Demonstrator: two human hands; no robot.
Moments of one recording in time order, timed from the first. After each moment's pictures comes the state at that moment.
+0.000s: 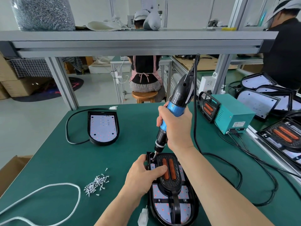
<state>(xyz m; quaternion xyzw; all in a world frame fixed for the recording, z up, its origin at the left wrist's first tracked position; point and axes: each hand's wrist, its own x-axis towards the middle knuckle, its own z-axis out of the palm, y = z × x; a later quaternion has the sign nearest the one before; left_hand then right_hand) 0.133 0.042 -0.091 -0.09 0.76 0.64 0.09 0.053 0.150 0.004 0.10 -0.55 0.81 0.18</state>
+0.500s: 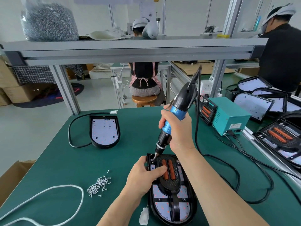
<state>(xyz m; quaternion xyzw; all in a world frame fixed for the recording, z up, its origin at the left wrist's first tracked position) 0.135 0.043 -0.087 -0.09 0.76 0.64 0.09 0.053 0.161 -0.001 0.09 -0.53 0.83 0.15</state>
